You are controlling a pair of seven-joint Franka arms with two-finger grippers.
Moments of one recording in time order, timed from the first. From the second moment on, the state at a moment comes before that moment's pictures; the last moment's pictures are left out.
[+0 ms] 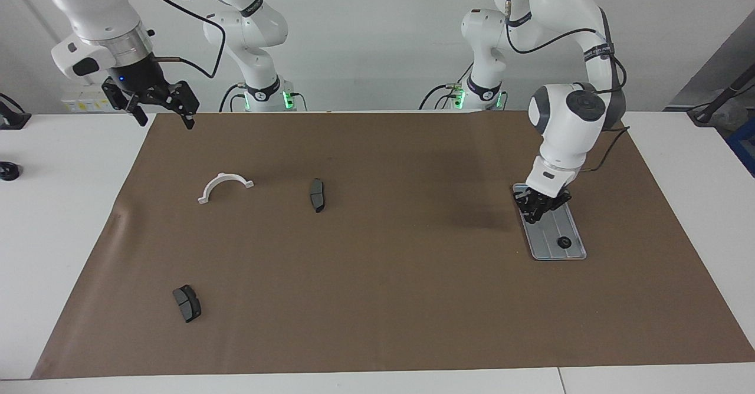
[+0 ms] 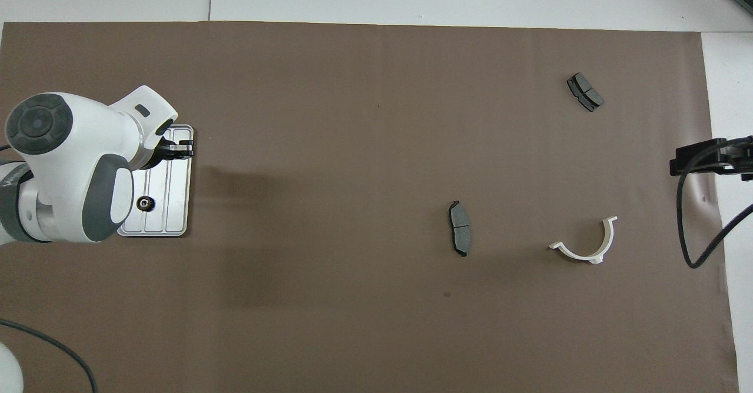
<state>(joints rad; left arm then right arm) -0.37 0.17 0.28 -2.05 -0.01 2.35 -0.09 0.05 -0.06 -0.09 -1.63 -0.03 1.58 0.05</state>
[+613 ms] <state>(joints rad) -0.30 0.17 0.28 -2.16 -0.03 2.48 -0.05 0.05 -0.06 -0.09 -1.63 -0.03 1.58 0.05</state>
